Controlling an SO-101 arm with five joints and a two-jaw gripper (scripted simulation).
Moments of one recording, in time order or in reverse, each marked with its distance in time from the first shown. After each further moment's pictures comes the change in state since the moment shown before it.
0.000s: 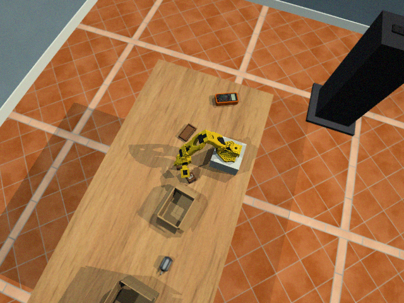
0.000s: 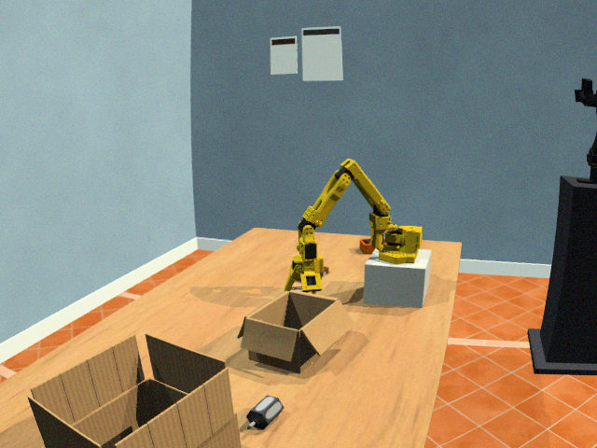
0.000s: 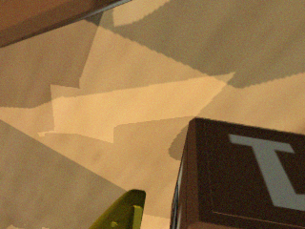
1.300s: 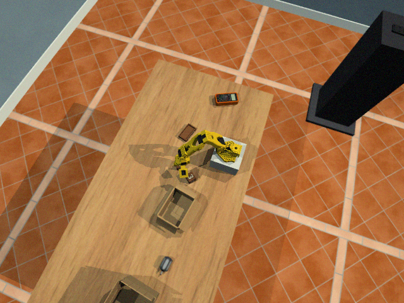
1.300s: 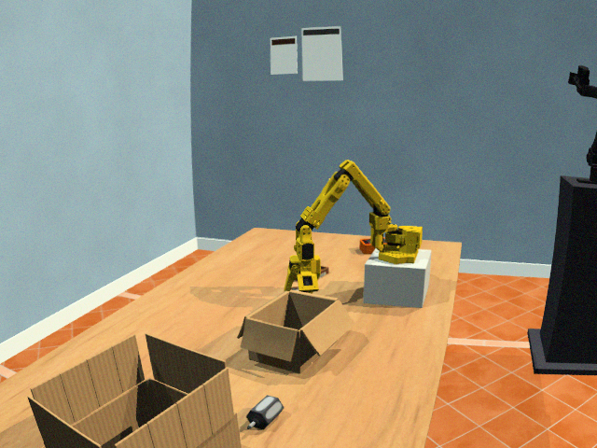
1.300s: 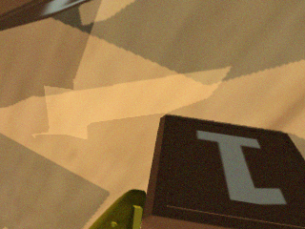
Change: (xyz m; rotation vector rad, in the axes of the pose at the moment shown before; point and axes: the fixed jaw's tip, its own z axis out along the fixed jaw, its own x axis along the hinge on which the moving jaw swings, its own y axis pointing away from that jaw) arm 0.000 -0.009 0.000 0.021 -0.003 0.000
